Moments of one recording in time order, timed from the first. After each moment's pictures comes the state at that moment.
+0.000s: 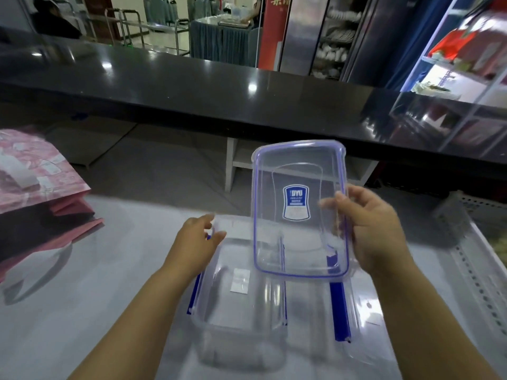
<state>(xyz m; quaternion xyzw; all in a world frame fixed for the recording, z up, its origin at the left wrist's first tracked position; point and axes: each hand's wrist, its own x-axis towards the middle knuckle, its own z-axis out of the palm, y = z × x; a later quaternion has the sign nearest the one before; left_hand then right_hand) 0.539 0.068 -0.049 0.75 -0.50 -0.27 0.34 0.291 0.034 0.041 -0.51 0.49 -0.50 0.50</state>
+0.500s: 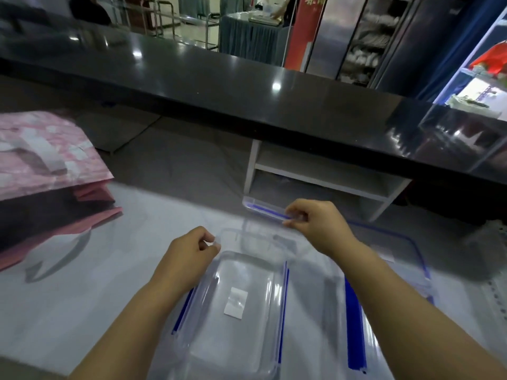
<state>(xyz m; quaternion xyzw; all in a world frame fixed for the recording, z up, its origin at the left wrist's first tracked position) 0.559 0.093 -0.055 0.77 -0.43 -0.30 0.37 0.350 -0.032 0.002 -0.85 0.47 -0.15 0.17</state>
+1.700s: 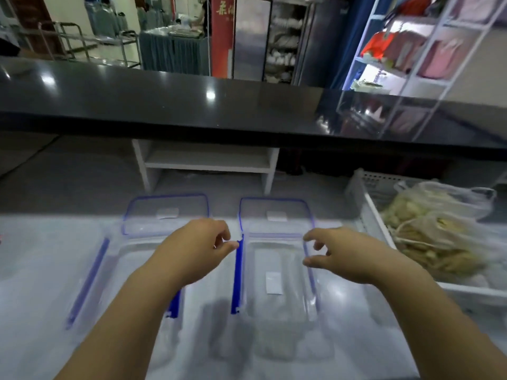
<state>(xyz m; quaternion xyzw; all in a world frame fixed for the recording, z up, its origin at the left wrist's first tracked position) 0.371 0.085 0.019 0.65 -0.73 -0.17 0.15 0.116 0.061 0.043 -0.78 0.60 0.08 0.16</state>
